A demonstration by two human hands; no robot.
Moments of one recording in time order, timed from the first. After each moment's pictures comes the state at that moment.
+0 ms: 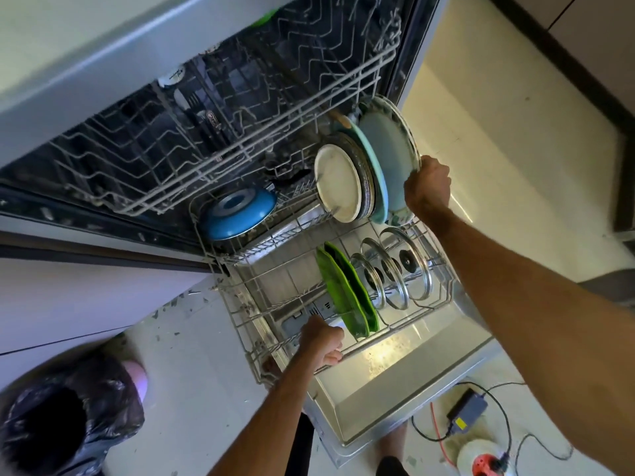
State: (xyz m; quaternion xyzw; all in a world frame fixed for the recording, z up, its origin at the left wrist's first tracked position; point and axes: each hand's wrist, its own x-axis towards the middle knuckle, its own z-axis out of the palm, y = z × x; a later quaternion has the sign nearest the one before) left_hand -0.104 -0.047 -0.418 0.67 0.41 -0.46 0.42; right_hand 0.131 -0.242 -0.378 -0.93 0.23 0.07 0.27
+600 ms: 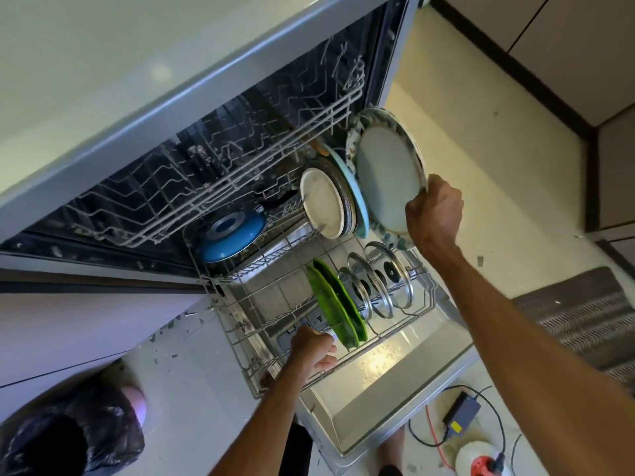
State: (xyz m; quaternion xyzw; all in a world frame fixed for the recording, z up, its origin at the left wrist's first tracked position) left_hand -0.097 -0.050 -0.385 0.64 0.42 -0.44 0.47; right_hand 0.081 -0.259 -0.296 -0.94 0.23 -0.06 0.25
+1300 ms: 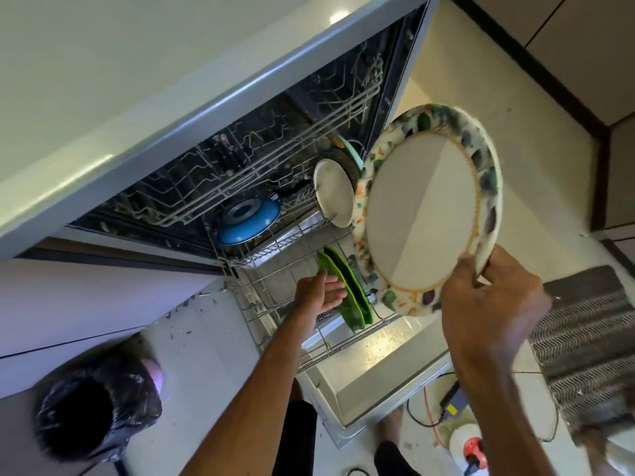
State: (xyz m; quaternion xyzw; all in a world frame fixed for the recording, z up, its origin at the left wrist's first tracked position) left_hand -0.050 -0.032 -0.341 0.55 0.42 -0.33 0.65; right_hand -0.071 -0.213 -0.145 -0.88 0.29 -0.15 0.35
